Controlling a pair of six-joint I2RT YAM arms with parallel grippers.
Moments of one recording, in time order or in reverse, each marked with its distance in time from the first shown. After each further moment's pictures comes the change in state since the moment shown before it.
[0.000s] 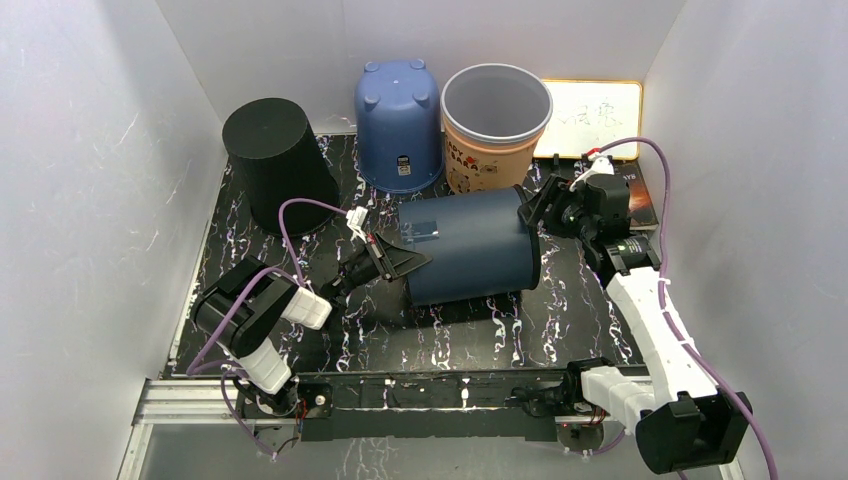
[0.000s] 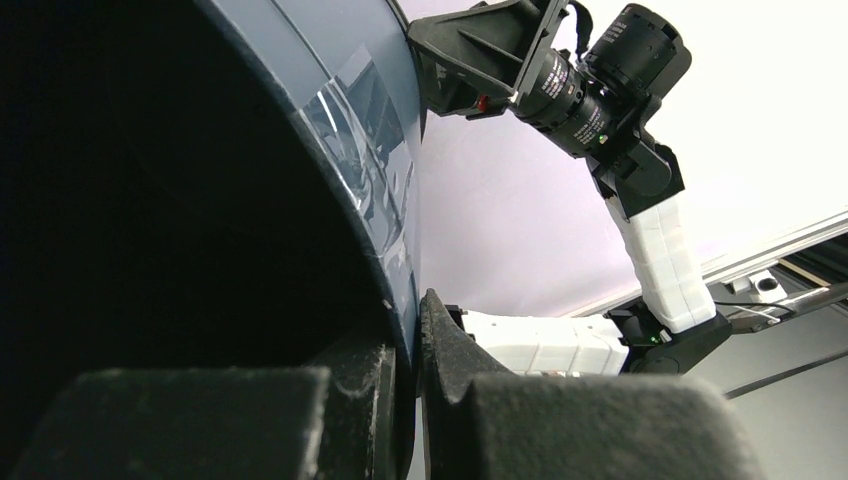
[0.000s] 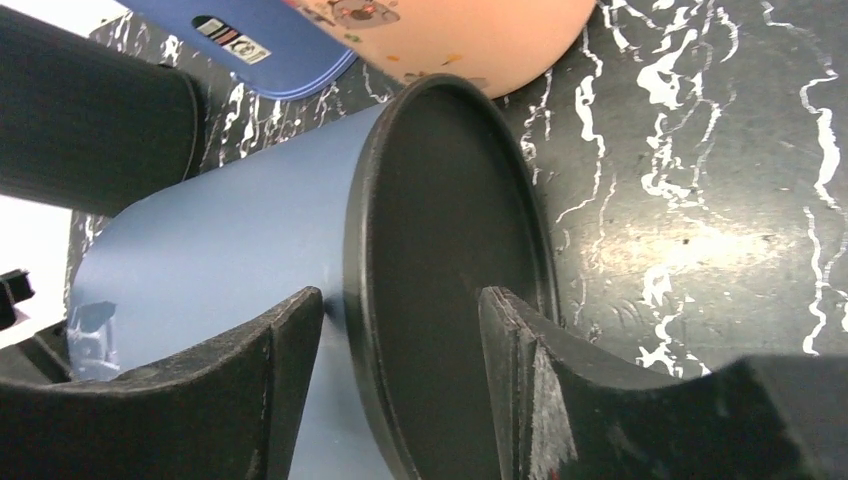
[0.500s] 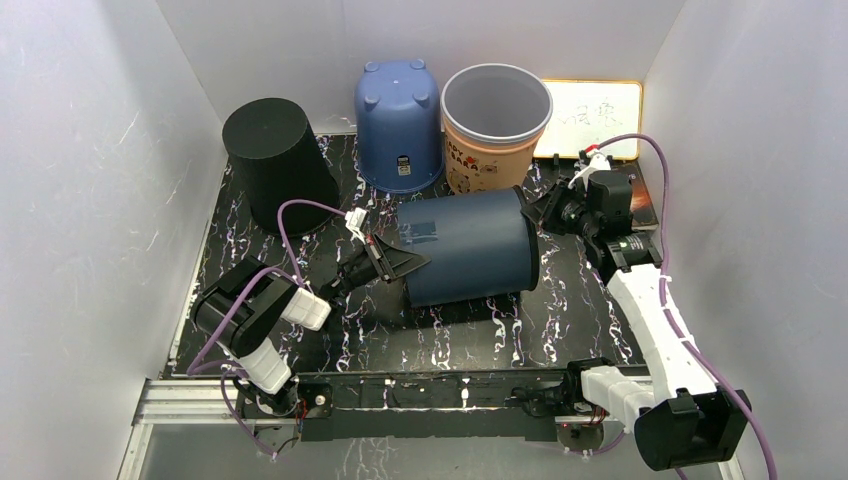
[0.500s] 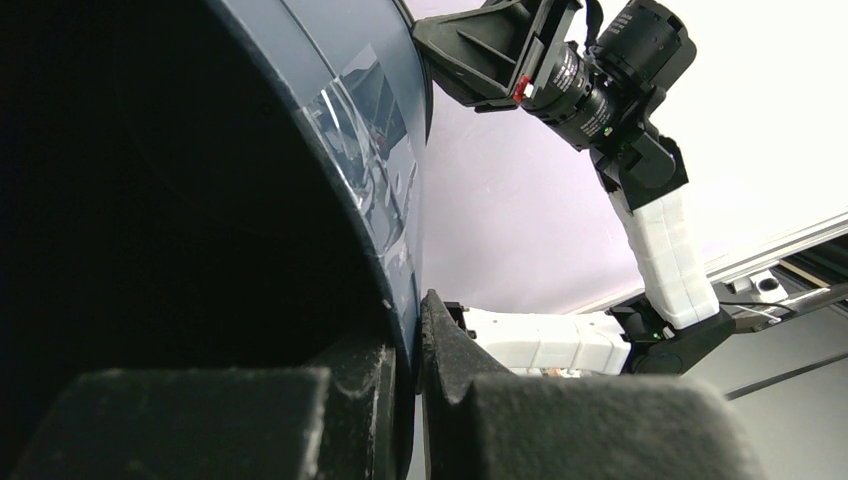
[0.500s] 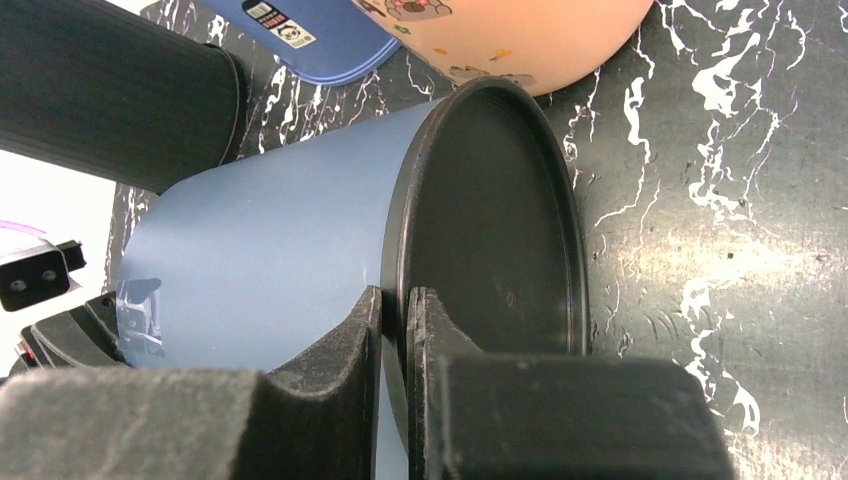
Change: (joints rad) left arm 0.002 0.002 -0.013 0.006 0.001 0.002; right arm -0.006 0.013 0.009 0.026 -0.117 0.000
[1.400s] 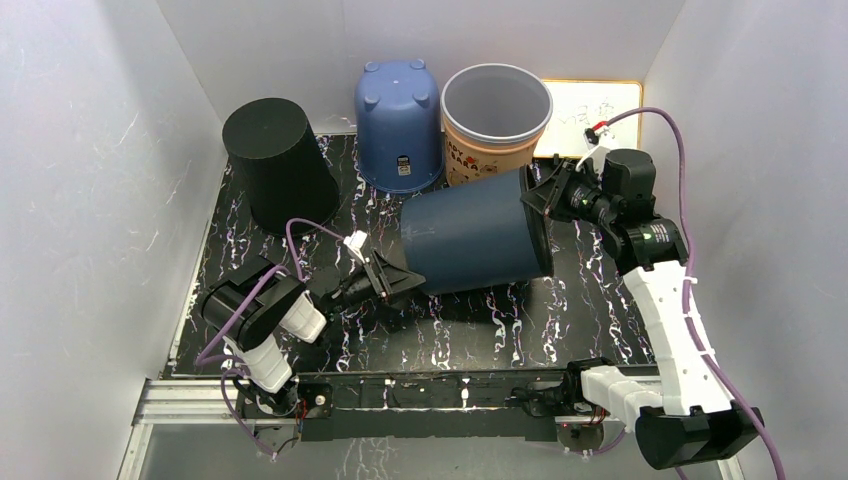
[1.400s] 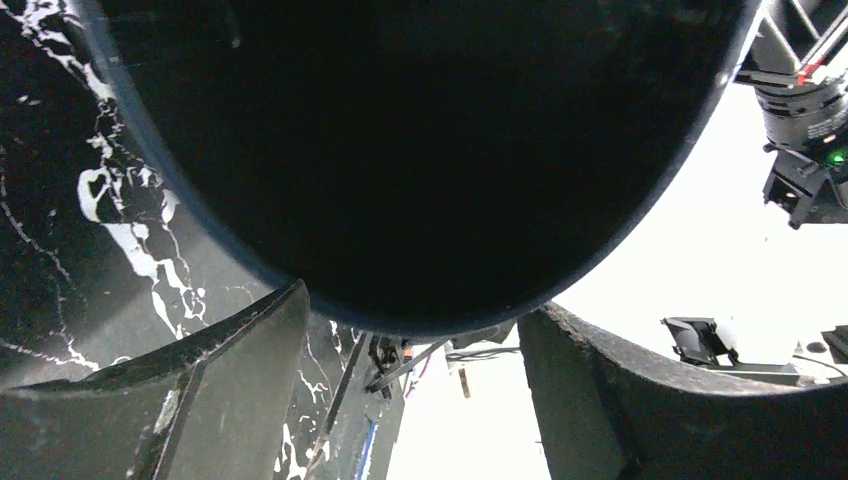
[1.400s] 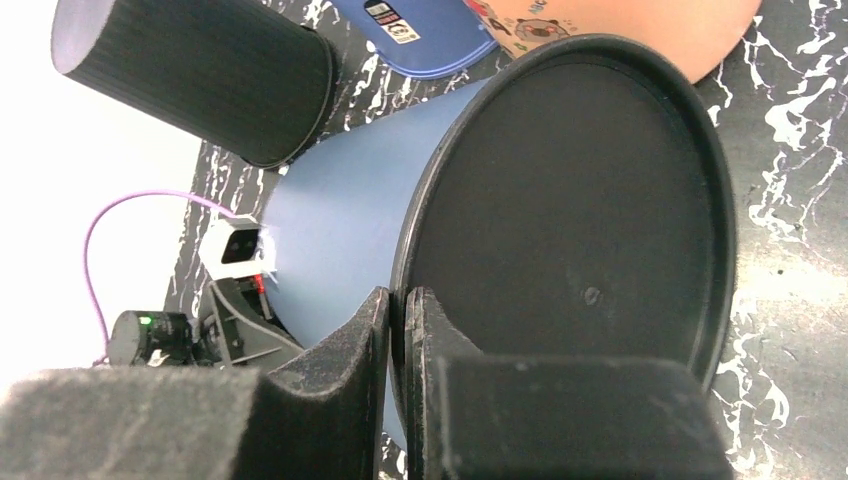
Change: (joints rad) left arm 0.003 0.042 -0.121 -0.072 -0.018 -0.017; right arm 0.007 0.010 0.263 -0.226 -0.099 -0.019
